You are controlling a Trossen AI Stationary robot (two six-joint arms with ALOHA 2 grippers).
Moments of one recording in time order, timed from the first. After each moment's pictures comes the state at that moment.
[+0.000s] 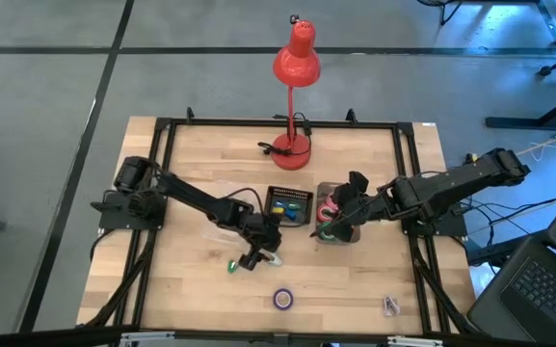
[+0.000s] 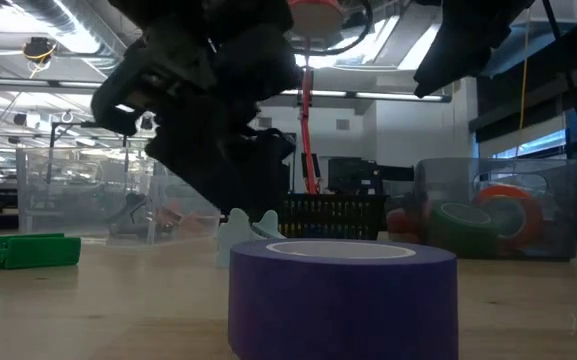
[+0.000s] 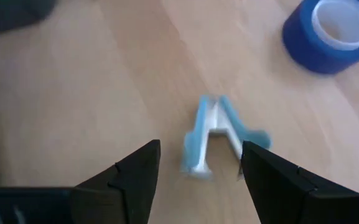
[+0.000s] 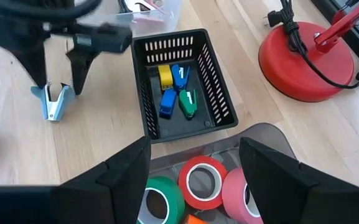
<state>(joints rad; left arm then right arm) -0.19 1.85 1.06 -0.15 0.20 0.17 0.33 1.25 0.98 -0.68 0.45 0.52</state>
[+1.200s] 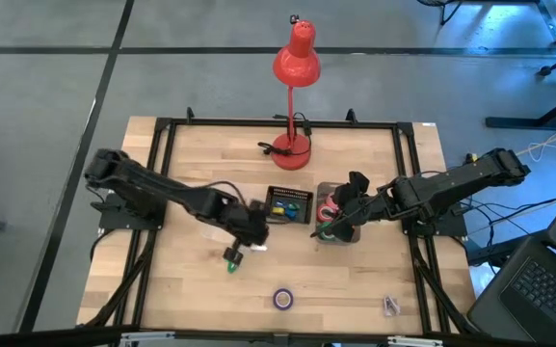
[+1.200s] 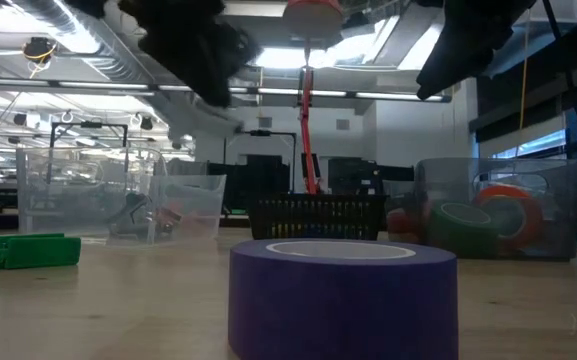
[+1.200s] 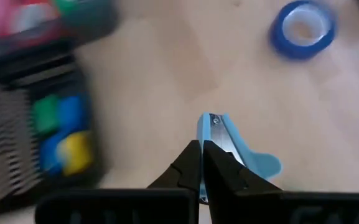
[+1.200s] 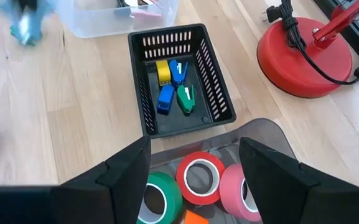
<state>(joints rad) -0.25 1.61 1.20 -0.61 -0.01 0.17 0.33 1.25 0.98 -0.70 0.45 0.52</state>
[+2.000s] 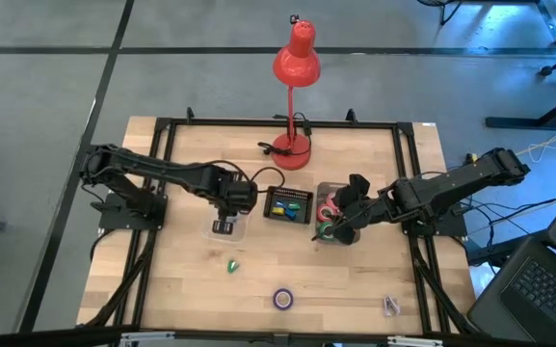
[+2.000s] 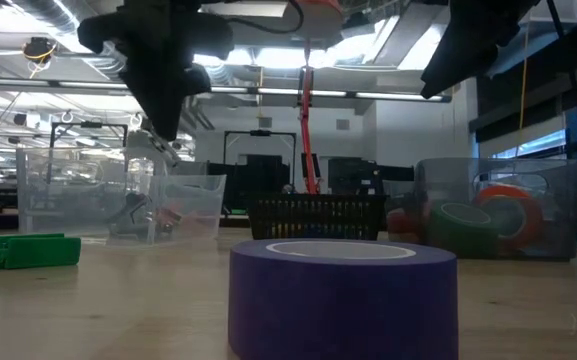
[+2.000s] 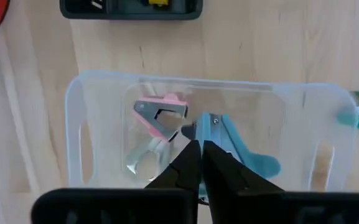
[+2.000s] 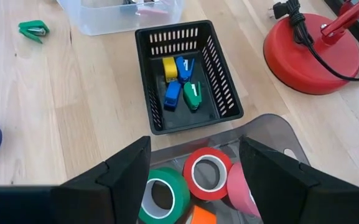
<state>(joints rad) -0.06 1.53 1.20 -1.02 -0.09 0.03 0.35 1.25 0.98 -0.70 0.45 0.55</state>
